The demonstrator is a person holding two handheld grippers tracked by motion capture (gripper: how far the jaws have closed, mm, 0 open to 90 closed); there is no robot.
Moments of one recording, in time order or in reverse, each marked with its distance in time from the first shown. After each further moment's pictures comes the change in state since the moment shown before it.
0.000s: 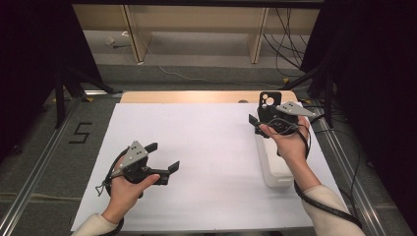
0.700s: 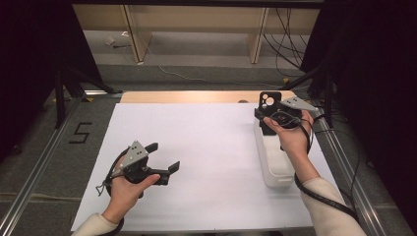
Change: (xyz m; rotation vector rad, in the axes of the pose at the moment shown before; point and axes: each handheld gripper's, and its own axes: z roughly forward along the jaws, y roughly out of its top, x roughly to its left) left arm 0.000 0.000 0.001 0.003 -0.007 0.002; right arm -0.023 0.002 0.011 0.005 -0.073 0.019
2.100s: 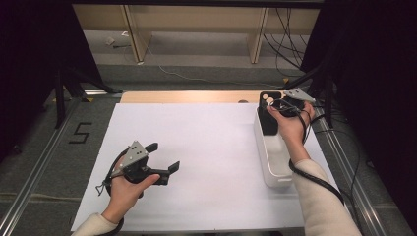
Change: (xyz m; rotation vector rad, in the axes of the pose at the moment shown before) left arm 0.001 0.000 0.000 -0.001 -0.002 0.000; right arm -0.042 -0.004 0.042 0.034 -0.183 0.034
